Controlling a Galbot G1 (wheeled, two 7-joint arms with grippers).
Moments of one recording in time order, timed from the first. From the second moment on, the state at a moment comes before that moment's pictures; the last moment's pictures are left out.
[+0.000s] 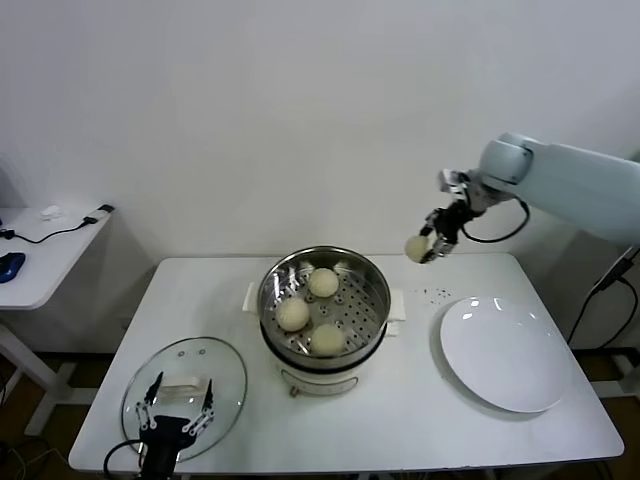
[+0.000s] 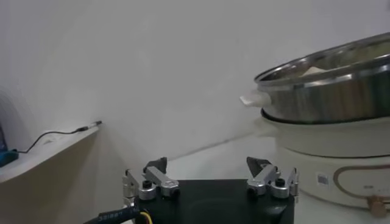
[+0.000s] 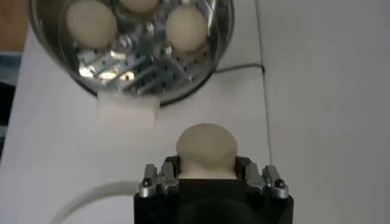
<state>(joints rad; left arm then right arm) 1.81 -1.55 -0.67 -2.05 0.21 -0.15 0.04 0.79 0.97 -1.66 1.06 0.81 -0.18 -1.04</state>
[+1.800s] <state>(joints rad) 1.78 -1.51 -0.68 -2.01 0.16 -0.16 0.04 0.85 1.27 -1.91 1.25 1.09 -0.38 -0.84</state>
